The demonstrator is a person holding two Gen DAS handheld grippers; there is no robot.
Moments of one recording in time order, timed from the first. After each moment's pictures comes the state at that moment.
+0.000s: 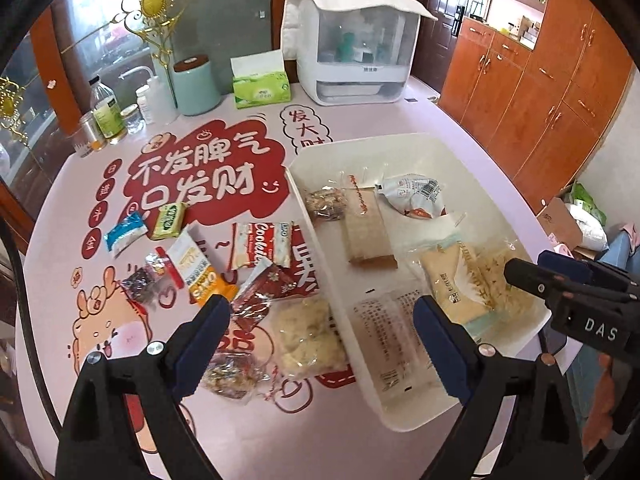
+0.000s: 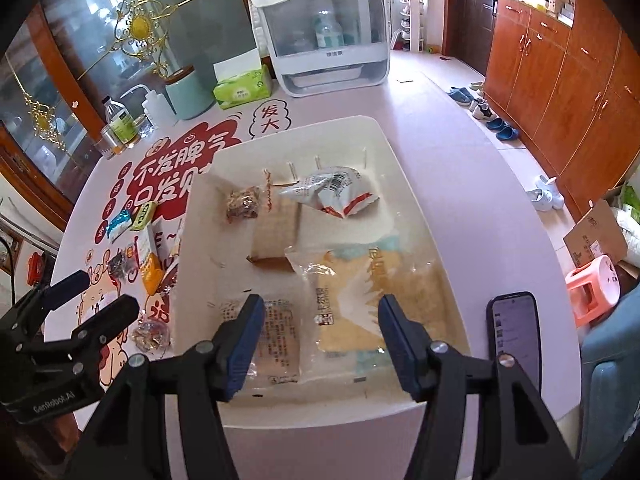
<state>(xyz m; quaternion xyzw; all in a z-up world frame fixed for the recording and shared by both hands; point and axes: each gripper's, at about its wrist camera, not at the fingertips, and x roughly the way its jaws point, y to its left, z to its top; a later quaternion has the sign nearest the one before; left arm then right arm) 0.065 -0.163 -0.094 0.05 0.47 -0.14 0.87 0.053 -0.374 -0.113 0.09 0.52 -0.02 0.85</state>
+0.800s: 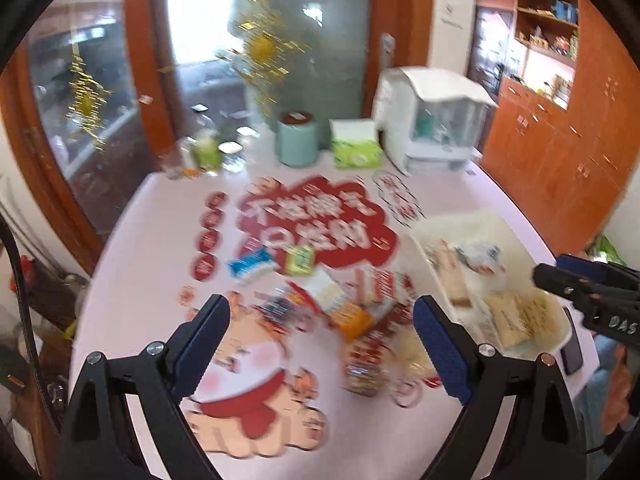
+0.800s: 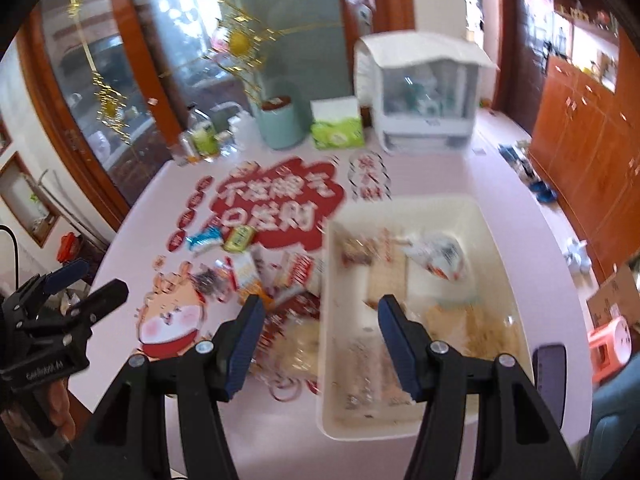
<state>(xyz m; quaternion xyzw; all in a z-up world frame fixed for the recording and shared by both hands) 0.041 0.005 -0.004 0.02 0.38 -0.06 0.92 0.050 -0.252 -0.027 0.05 0.44 0.07 0.89</state>
